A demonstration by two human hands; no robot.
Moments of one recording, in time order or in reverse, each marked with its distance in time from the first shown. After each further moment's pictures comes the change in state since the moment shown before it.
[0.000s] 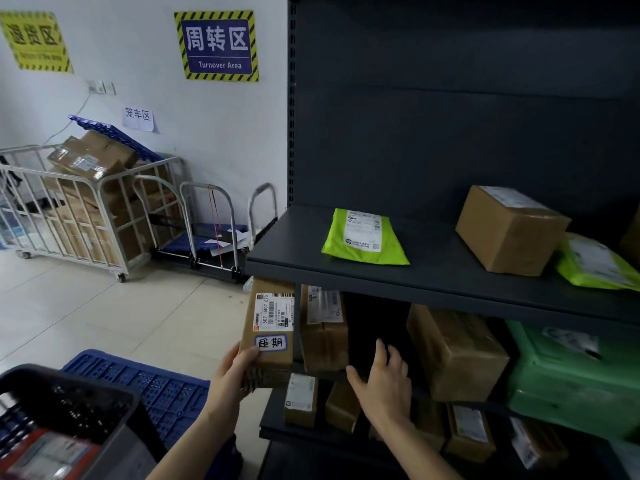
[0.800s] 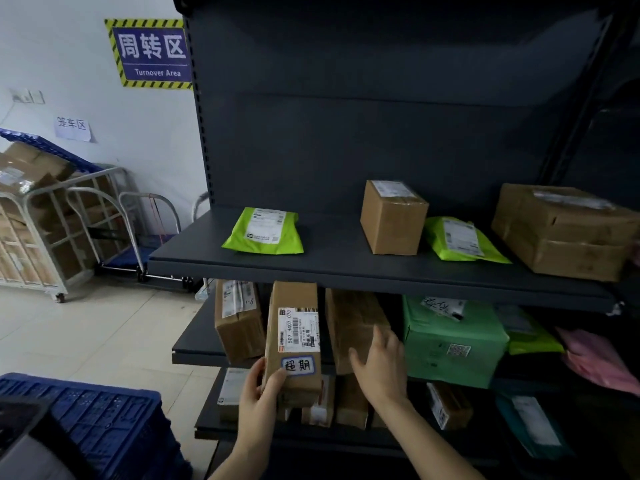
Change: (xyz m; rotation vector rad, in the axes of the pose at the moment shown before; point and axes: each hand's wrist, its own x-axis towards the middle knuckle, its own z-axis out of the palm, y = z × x) left_hand -0.120 -0.062 0.189 -0.069 -0.028 0.014; right_hand -0.010 0.151 -0.096 0.069 0.139 0.028
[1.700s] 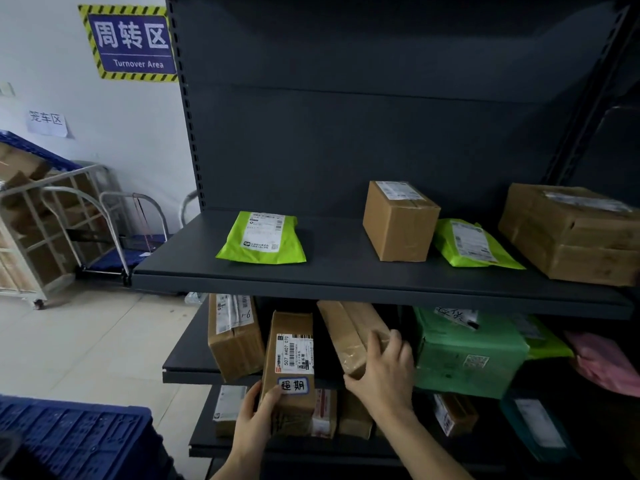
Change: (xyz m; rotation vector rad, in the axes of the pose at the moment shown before) left_hand 0.060 -0.021 -0.024 0.058 -0.004 -0.214; right_hand 0.016 -0.017 0.013 -0.339 0.004 -0.003
